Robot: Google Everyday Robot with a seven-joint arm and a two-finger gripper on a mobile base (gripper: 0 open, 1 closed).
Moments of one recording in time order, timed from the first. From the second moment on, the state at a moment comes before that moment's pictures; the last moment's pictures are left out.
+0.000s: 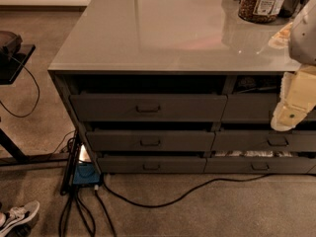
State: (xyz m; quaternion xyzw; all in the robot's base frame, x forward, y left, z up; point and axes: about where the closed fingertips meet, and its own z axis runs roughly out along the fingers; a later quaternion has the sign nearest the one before) arm 0.438 -0.217 0.976 -0.60 0.78 -0.03 0.16
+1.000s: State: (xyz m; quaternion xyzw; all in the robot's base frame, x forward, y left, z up) arm 0.441 -0.172 0.867 -0.61 0.78 0.04 0.17
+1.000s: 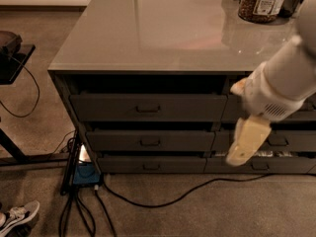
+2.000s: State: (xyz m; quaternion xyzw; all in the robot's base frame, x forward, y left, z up) arm 0.530 -0.068 0.664 -0.58 0.75 0.19 0.25
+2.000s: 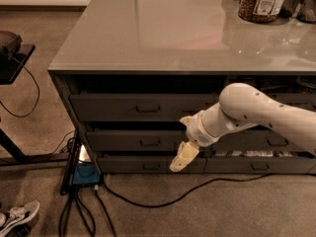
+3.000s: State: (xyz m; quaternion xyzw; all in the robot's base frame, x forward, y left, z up) arm 0.557 -0.076 0.687 -0.59 0.76 0.04 0.29
